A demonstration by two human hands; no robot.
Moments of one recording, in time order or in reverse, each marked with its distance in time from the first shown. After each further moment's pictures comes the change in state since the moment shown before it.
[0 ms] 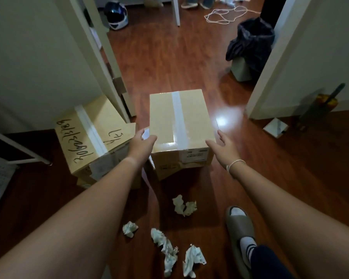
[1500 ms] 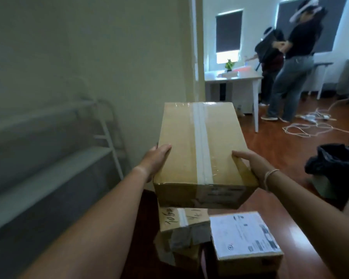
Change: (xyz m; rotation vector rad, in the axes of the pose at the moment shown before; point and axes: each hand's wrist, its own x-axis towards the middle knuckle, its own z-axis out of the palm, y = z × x) left_hand -0.144 0.190 -0.255 -0.196 0.278 0.190; right_hand -0.074 -0.320 0.002 0.361 -0.614 -0.196
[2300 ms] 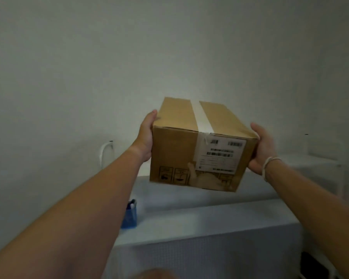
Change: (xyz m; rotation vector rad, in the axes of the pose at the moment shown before) left_hand -0.498 0.083 -0.505 -0.265 0.876 0.452; right_hand -0.285 -0.133 0.593 0.429 -1.035 -0.063
